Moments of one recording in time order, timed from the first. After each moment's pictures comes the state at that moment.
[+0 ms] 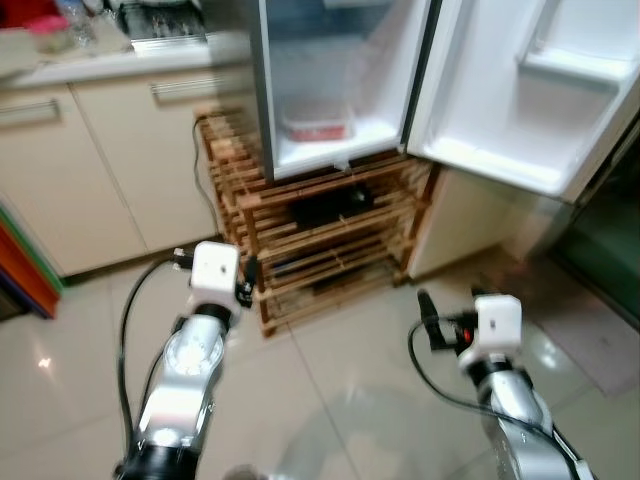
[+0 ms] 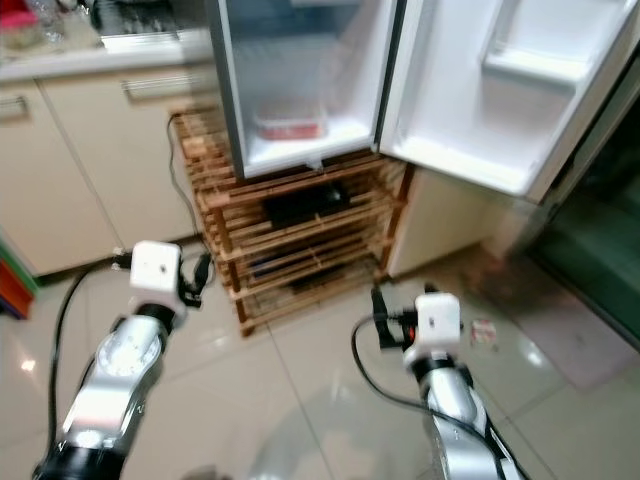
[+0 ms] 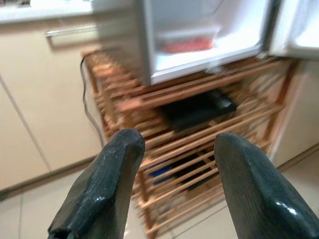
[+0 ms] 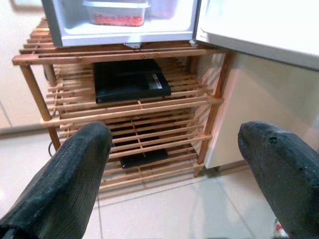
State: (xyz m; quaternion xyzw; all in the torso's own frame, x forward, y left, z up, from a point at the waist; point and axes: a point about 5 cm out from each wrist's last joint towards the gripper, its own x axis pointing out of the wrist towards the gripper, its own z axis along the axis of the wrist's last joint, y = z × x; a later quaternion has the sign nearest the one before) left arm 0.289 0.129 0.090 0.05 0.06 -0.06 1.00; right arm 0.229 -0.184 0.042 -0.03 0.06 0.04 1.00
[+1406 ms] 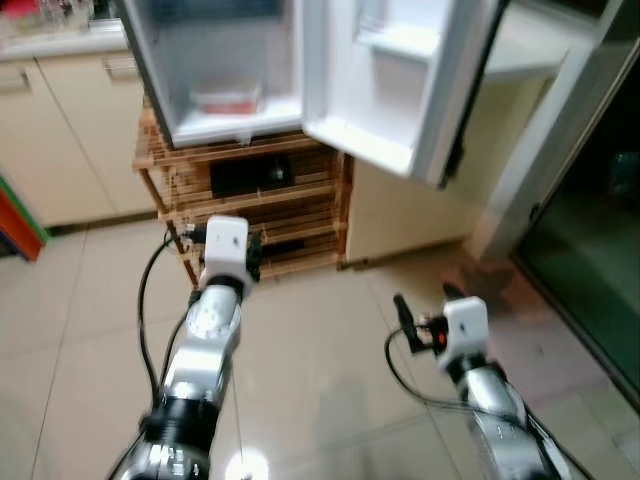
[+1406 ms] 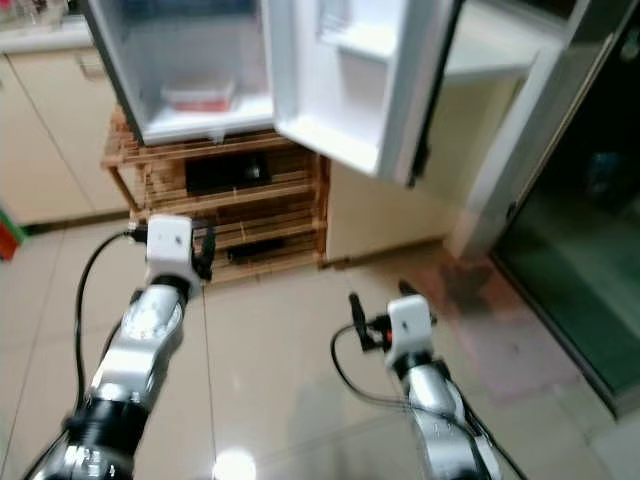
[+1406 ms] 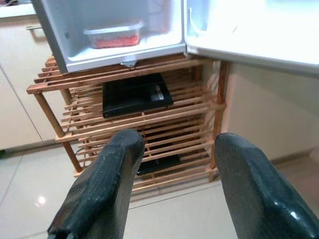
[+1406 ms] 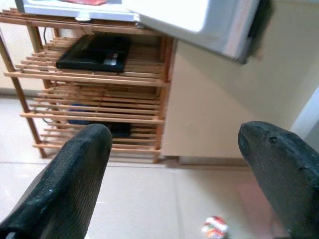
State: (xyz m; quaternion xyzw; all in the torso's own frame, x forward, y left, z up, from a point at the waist) left arm 0.317 0.127 0.094 0.05 0.06 -0.01 1.00; right arm 0.247 -0.172 0.025 -0.07 0.04 0.10 0.99
